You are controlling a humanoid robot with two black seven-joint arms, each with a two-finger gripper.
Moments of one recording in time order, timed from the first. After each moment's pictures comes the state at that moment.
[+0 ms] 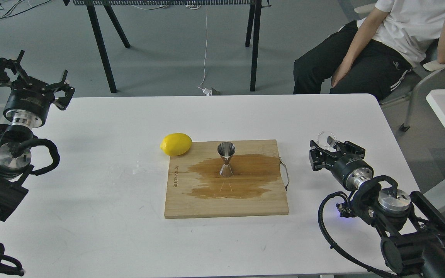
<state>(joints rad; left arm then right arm) -0.67 0.40 -0.96 -0.51 -0.15 -0.49 -0.32 0.26 -0.15 1.22 1.14 0.41 -0.13 -0.09</state>
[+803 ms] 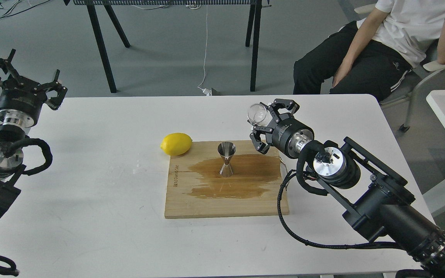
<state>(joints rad) -0.67 0.43 -0.96 -0.50 -0.15 -0.49 -0.32 0.56 -0.13 0.84 1.26 -0.01 -0.33 -0.08</state>
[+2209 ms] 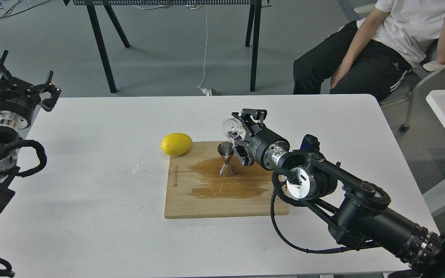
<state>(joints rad) -0.66 0.45 -0.96 -0.50 -0.15 -0.49 -0.32 0.61 -0.08 0.64 1.26 -0.36 -0.33 -0.09</state>
